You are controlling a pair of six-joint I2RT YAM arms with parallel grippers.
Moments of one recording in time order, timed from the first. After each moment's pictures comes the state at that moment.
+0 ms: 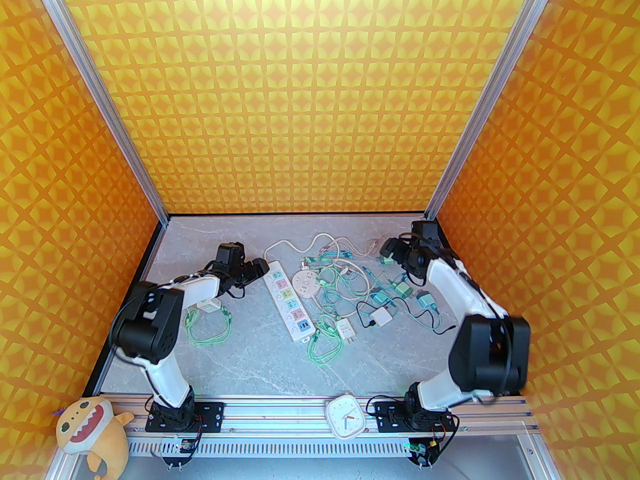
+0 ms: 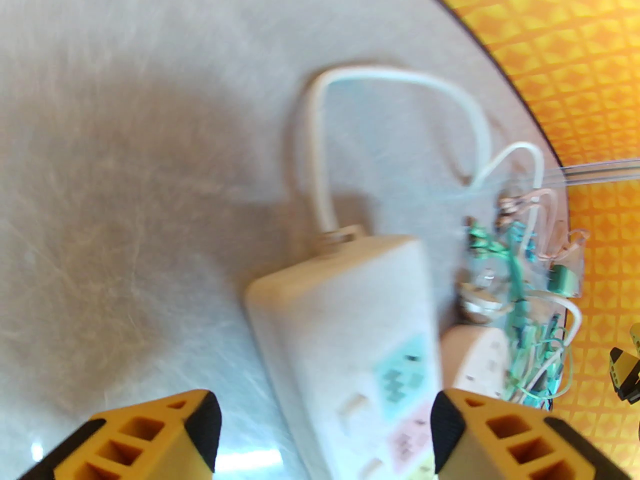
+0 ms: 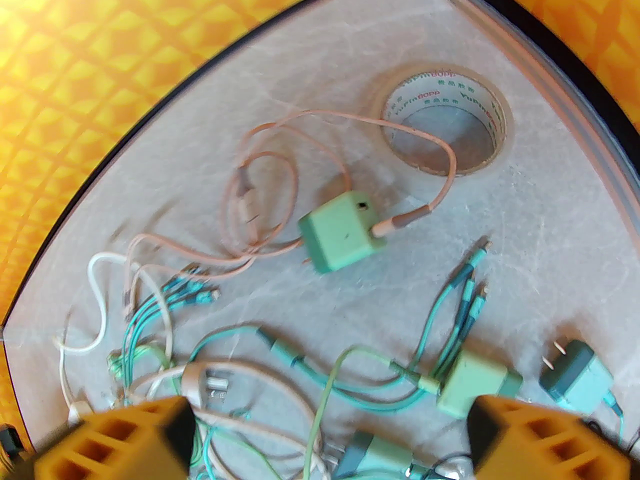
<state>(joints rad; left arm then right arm) -0.26 1.73 0.98 0.03 0.30 -0.69 -0.04 1.47 1.13 -0.48 0.01 0.49</state>
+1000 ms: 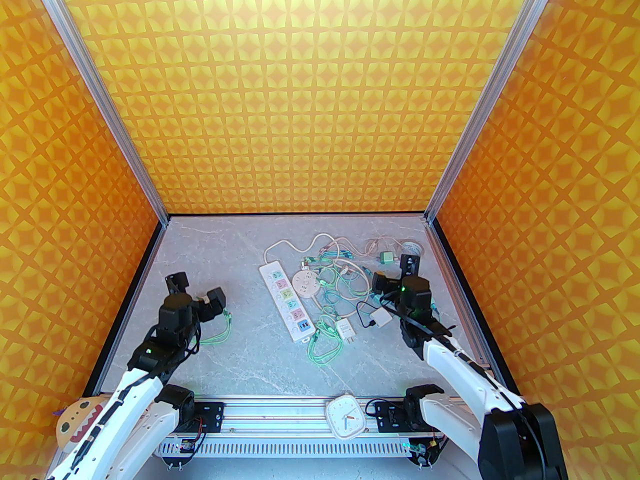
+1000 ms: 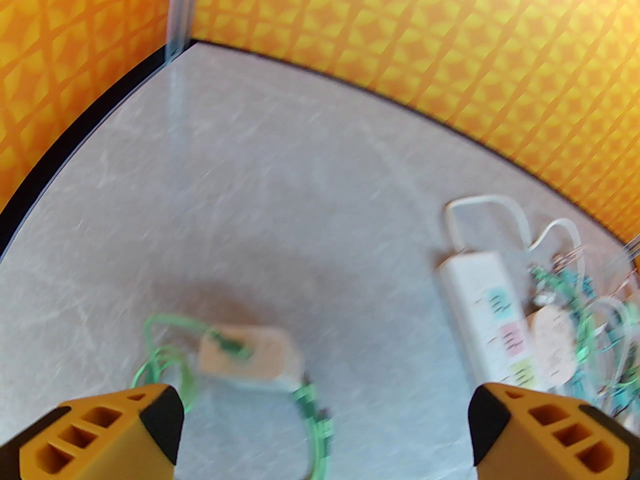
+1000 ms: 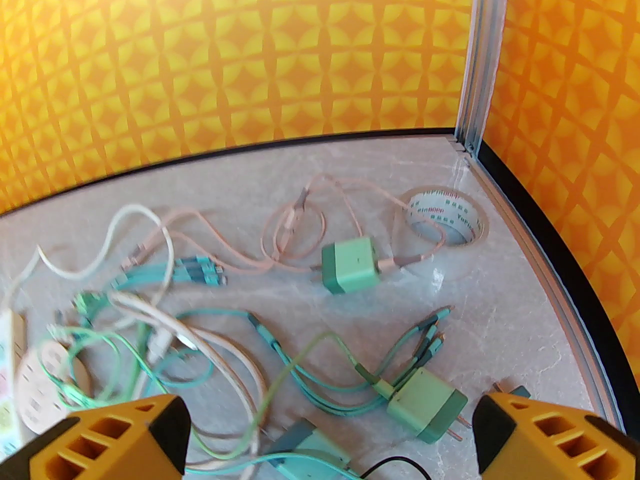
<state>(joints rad) -0.26 0.66 0.45 -0.34 -0.27 -0.45 0.14 1.06 0.41 0.22 0.26 0.10</state>
